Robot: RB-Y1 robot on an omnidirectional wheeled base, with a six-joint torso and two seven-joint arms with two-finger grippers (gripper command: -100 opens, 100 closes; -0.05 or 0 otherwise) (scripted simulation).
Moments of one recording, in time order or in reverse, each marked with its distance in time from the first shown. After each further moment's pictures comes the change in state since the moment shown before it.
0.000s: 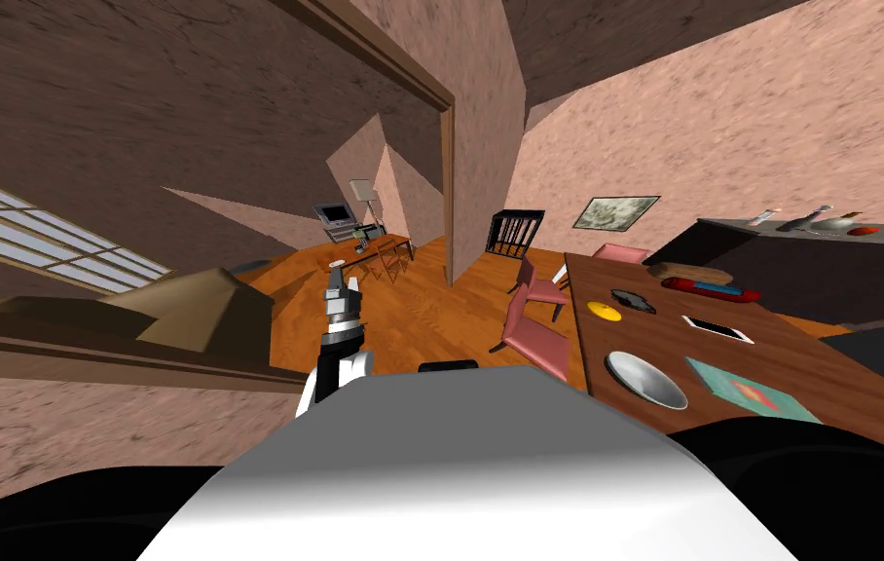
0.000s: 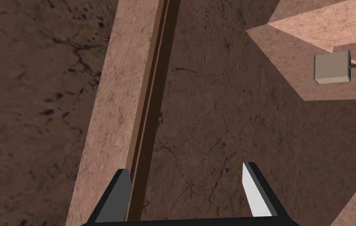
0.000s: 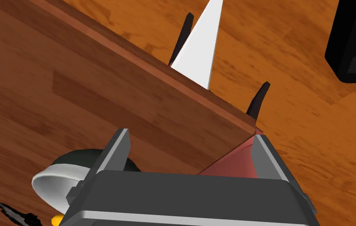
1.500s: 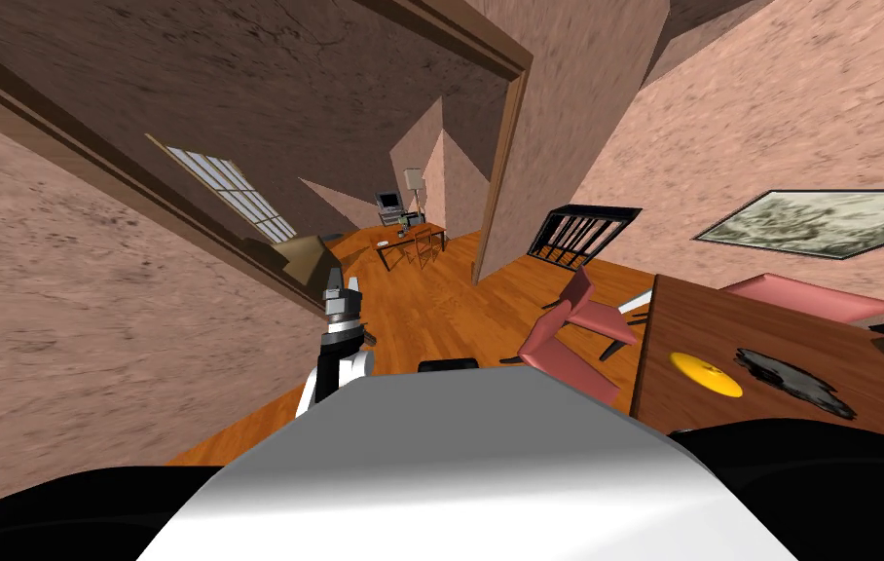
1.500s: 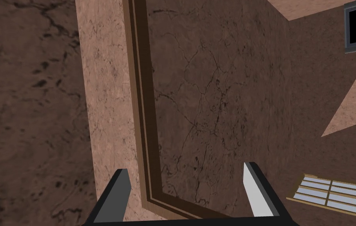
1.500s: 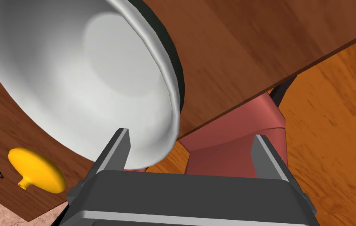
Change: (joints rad) left arm 0.000 0.000 0.000 0.000 0.000 0.000 0.000; right arm -0.149 -0.009 0.227 0.109 -0.113 0.099 -0.069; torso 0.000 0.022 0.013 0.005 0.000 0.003
